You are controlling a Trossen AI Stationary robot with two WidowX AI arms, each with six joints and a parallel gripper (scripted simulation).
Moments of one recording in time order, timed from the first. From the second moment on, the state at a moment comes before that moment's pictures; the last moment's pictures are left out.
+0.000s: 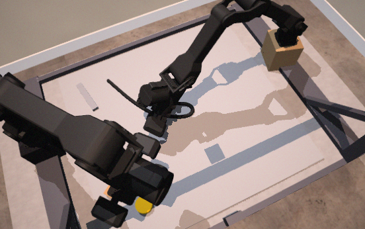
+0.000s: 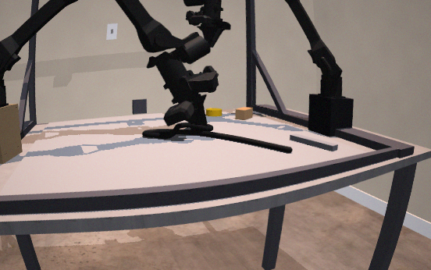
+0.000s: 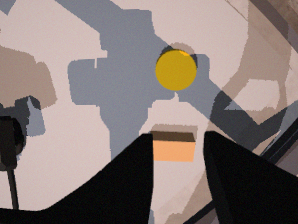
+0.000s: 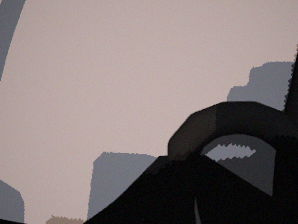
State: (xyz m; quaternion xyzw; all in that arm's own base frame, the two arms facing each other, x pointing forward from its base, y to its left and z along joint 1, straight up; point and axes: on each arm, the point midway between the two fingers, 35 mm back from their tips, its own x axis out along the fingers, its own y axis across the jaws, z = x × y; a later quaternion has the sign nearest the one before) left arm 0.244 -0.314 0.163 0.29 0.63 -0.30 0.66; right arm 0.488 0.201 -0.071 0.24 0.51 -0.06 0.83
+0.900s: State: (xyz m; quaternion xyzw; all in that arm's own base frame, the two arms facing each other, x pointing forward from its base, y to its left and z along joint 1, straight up) left arm 0.244 -0.314 0.163 0.29 0.63 -0.30 0.66; right arm 0.488 0.201 -0.064 0.23 0.51 -0.06 0.83
